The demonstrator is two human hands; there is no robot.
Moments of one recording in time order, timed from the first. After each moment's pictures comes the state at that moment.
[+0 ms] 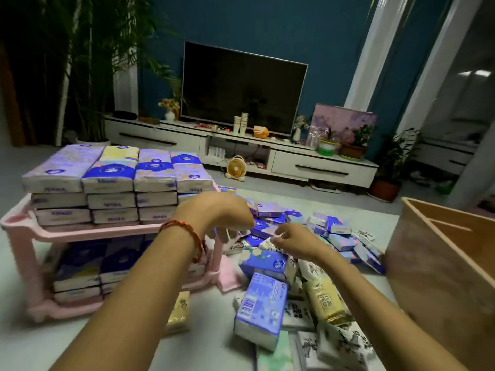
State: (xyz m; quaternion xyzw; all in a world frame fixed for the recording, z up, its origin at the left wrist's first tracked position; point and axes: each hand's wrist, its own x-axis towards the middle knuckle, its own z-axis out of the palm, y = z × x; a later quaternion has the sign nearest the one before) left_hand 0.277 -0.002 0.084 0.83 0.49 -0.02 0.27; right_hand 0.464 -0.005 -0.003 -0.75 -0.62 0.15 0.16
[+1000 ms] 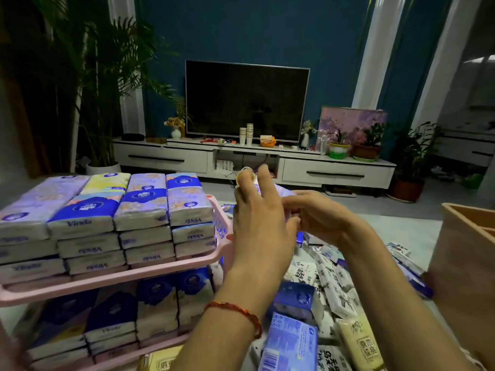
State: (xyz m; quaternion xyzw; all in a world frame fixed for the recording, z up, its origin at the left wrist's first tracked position) left_hand 0.324 0.005 0.053 0.78 0.46 0.42 0.09; right_hand 0.450 0.027 0.066 -0.52 -0.54 0.47 0.47
